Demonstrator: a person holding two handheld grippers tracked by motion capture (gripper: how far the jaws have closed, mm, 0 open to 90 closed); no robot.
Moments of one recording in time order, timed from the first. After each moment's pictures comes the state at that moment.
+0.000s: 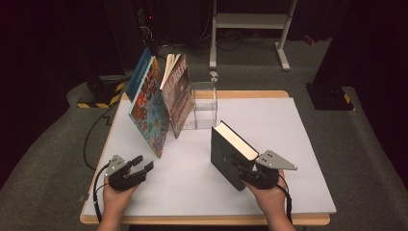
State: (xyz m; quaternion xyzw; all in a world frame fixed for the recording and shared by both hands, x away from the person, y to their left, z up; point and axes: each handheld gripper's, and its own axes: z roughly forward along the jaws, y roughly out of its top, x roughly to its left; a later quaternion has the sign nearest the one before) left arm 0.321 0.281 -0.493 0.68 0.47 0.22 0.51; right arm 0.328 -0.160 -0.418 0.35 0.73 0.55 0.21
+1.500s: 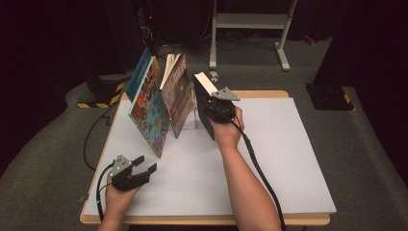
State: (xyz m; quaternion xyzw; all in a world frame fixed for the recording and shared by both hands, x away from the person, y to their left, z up) left arm 0.323 0.273 -0.494 0.70 0.46 0.23 0.49; right arm 0.501 -0.040 -0.378 0.42 0.70 0.48 0.31
